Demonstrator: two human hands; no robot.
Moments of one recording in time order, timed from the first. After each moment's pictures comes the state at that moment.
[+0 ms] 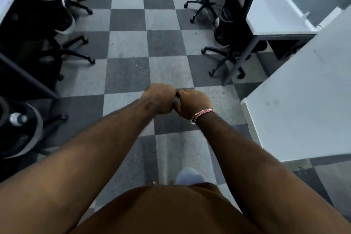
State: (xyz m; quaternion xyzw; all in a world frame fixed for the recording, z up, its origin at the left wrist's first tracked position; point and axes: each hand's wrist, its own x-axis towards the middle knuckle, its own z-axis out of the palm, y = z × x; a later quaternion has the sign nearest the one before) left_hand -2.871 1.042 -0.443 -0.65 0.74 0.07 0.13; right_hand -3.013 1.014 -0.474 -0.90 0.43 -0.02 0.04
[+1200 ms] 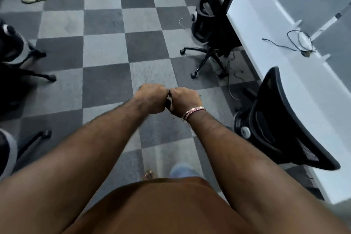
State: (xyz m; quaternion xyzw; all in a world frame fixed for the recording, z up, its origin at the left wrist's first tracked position) left_hand -2.468 -0.033 -0.456 -0.63 0.76 0.09 0.11; right_hand -2.606 -0.056 -0.489 -0.88 0.47 0.00 0.05
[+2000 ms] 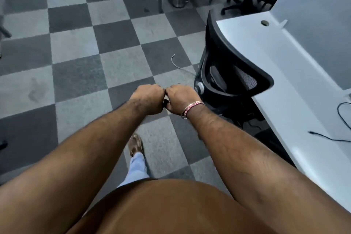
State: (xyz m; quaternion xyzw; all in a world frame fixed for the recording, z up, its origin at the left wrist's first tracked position) left_hand -2.295 -0.787 -0.473 -0.60 0.79 0.07 0.14; right_hand -2.432 -0.804 -0.499 -0.88 0.47 0.04 0.02
